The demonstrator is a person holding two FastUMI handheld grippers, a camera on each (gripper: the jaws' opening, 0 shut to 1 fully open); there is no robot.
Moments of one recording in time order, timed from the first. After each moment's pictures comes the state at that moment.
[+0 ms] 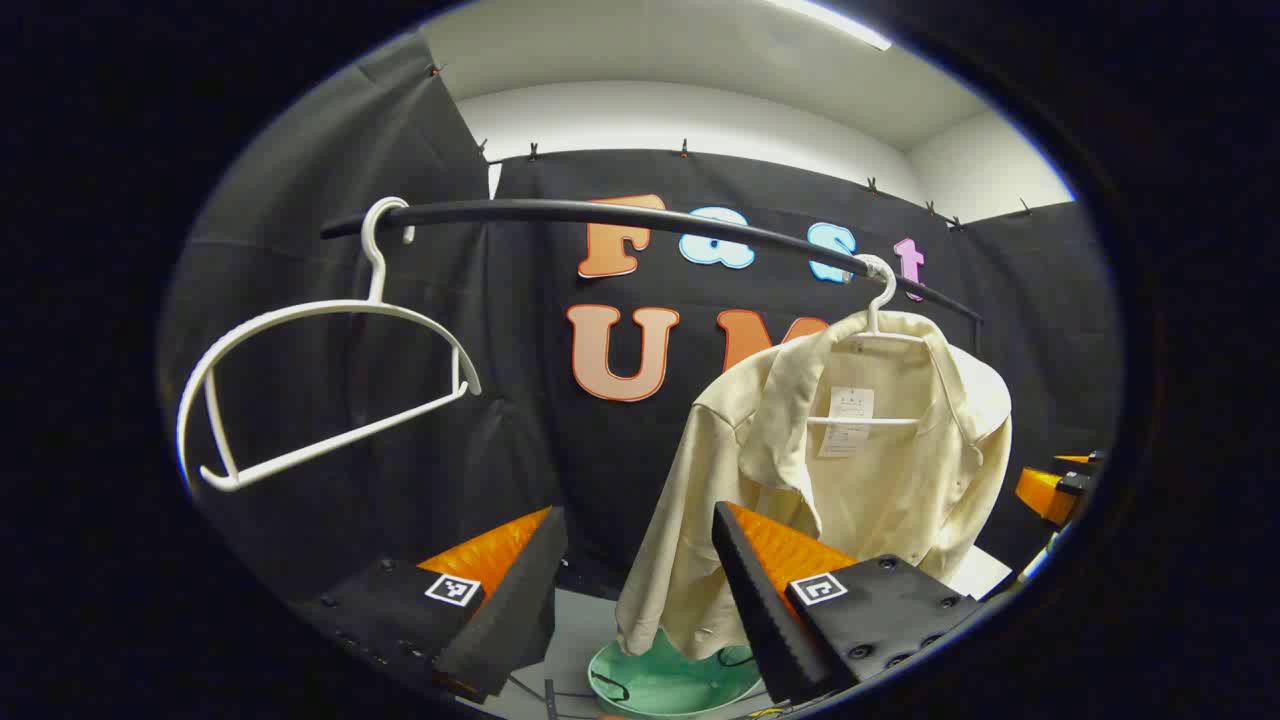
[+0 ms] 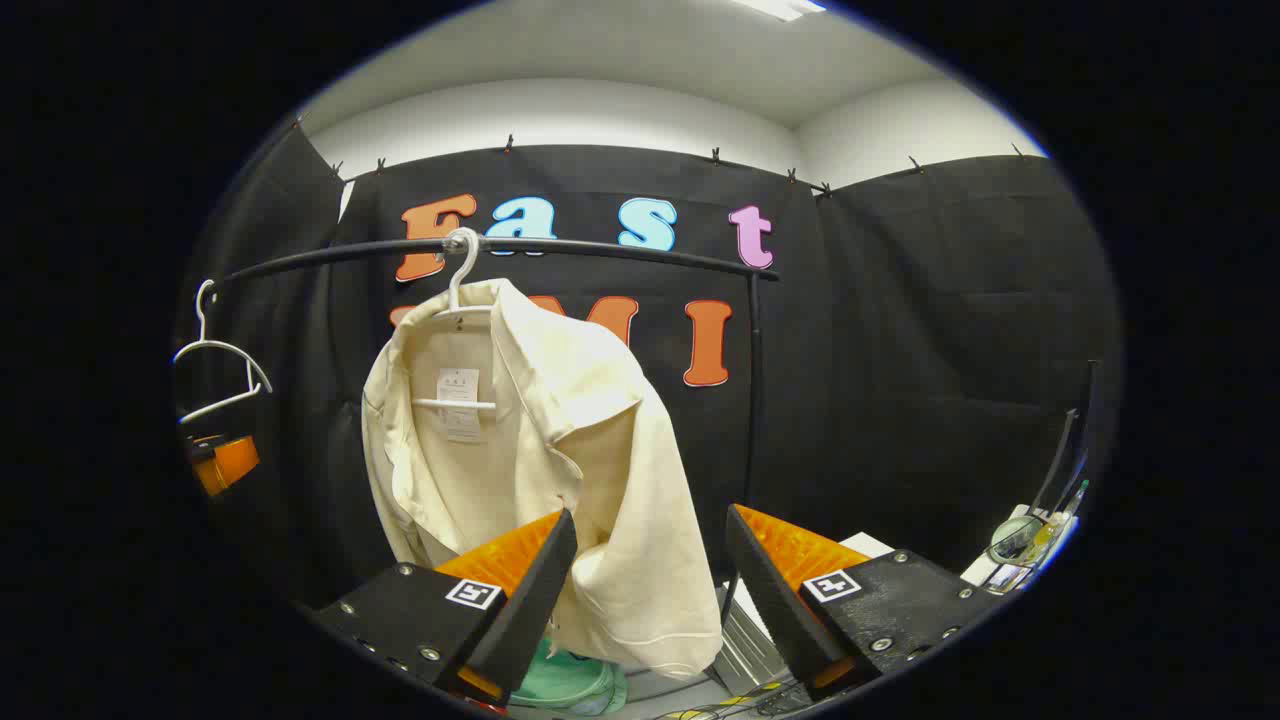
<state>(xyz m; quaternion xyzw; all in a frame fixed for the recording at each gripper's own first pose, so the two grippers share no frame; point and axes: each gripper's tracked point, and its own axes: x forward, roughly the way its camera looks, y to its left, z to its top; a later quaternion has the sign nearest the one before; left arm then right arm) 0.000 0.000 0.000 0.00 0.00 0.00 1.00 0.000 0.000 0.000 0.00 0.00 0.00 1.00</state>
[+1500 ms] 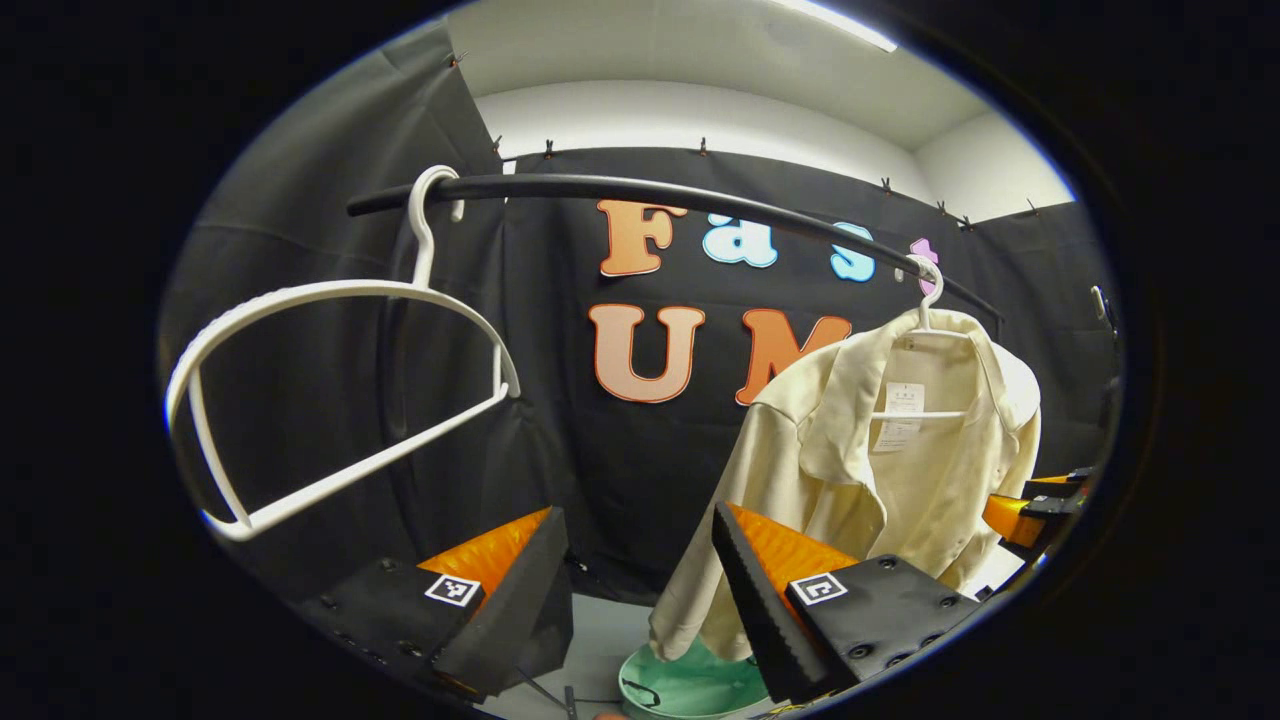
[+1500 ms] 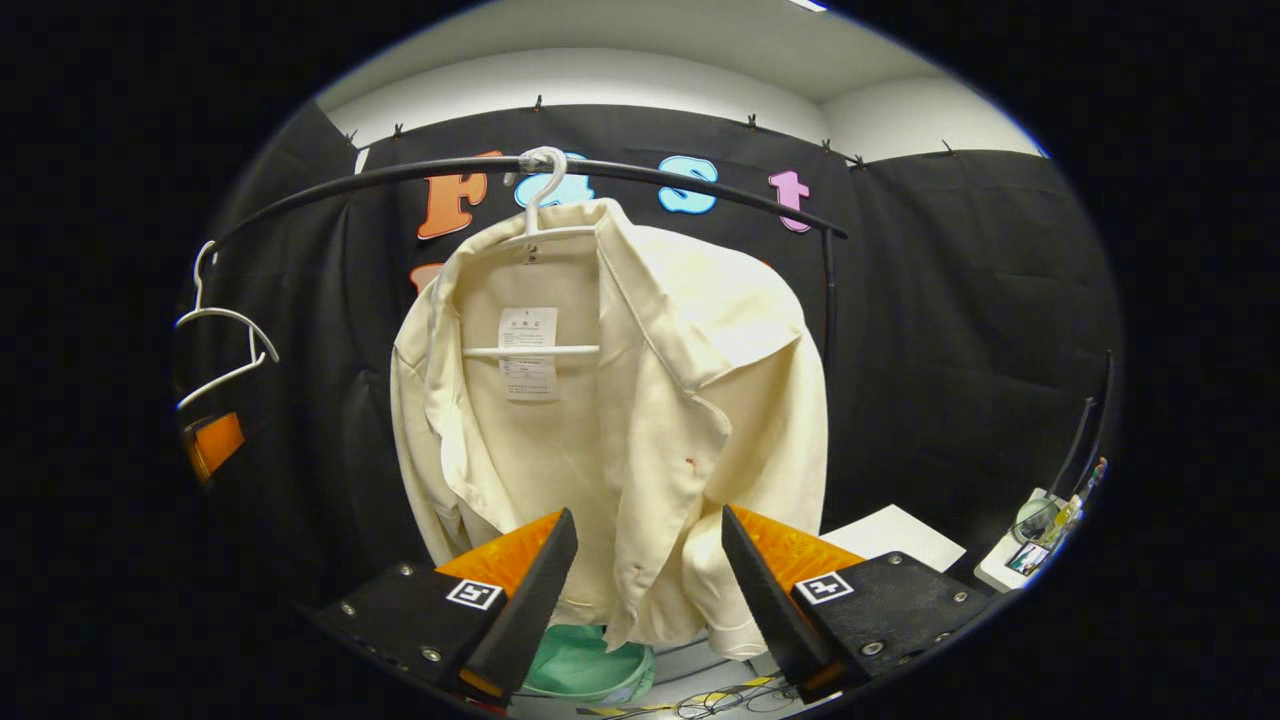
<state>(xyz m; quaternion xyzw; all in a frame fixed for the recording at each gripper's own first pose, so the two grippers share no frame) 0.005 0.062 -0.010 0.00 0.00 0.03 1.00 0.051 0.095 -0.048 -0.03 0.05 0.02 1.00</state>
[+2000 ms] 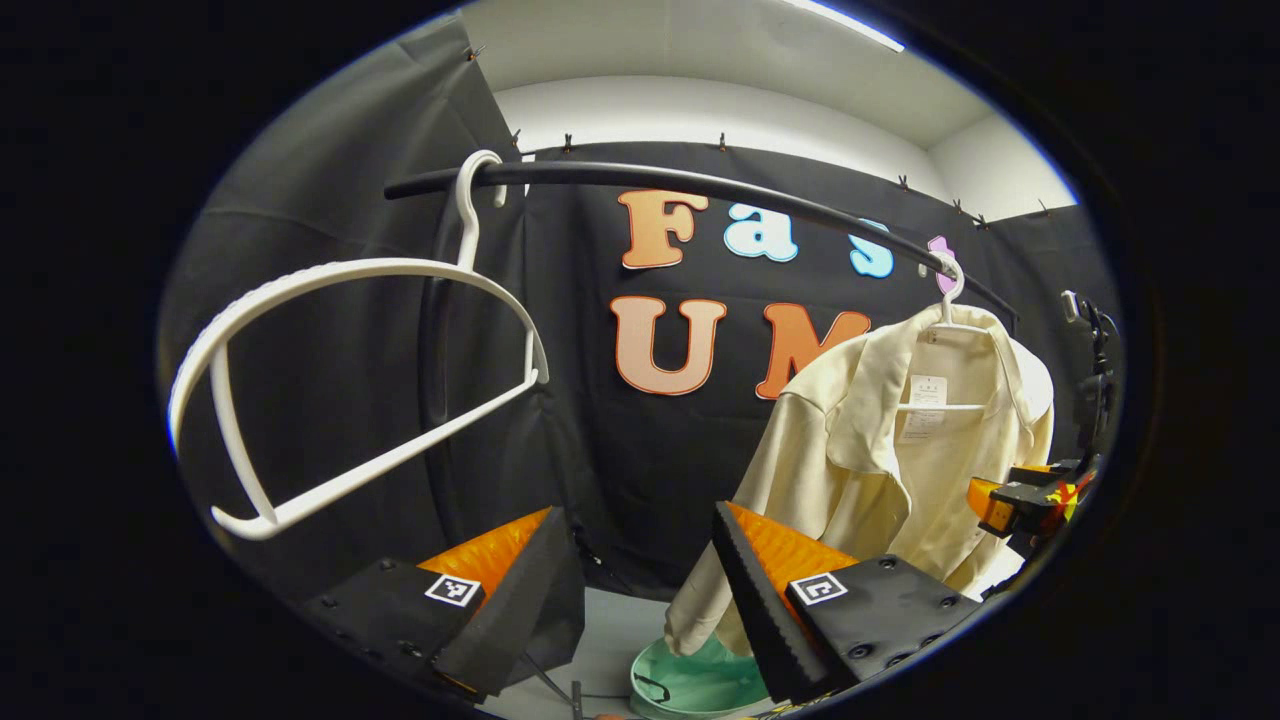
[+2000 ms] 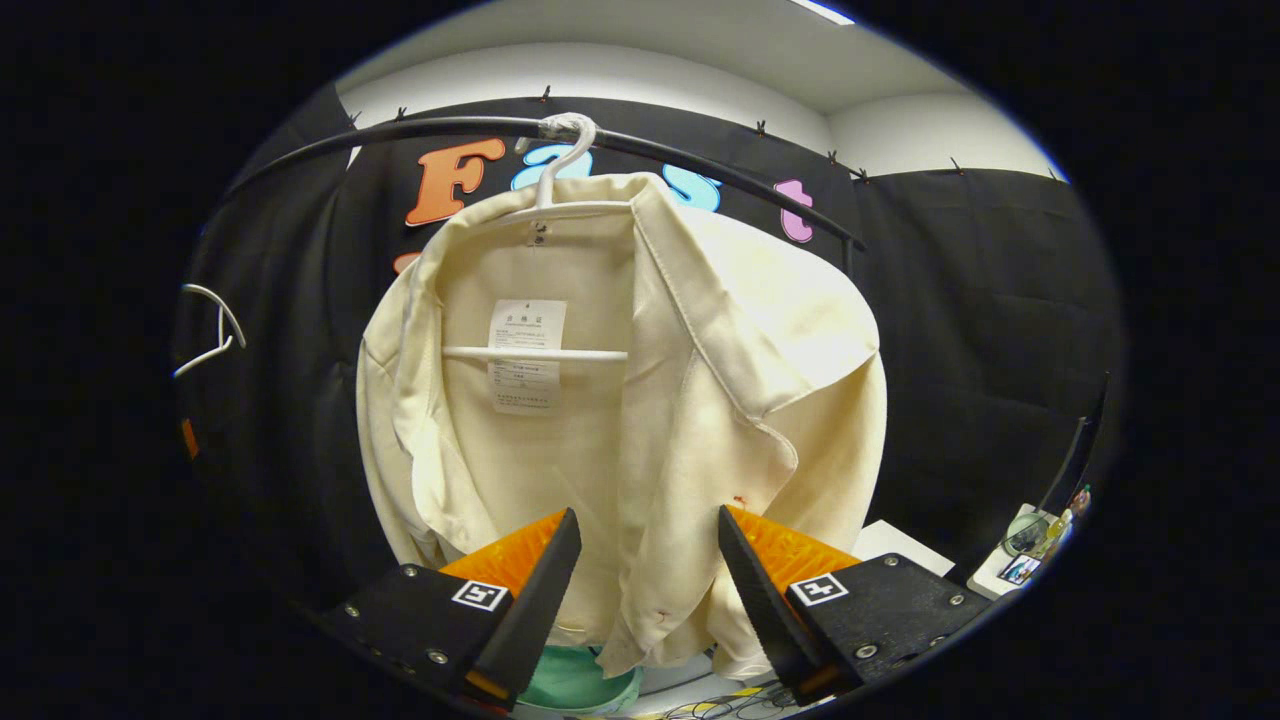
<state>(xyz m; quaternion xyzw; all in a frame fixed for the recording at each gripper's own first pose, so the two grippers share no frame) 0.002 0.087 -0.021 -0.01 0.01 0.05 1.00 0.101 0.103 -0.047 -0.05 0.04 -0.03 1.00</state>
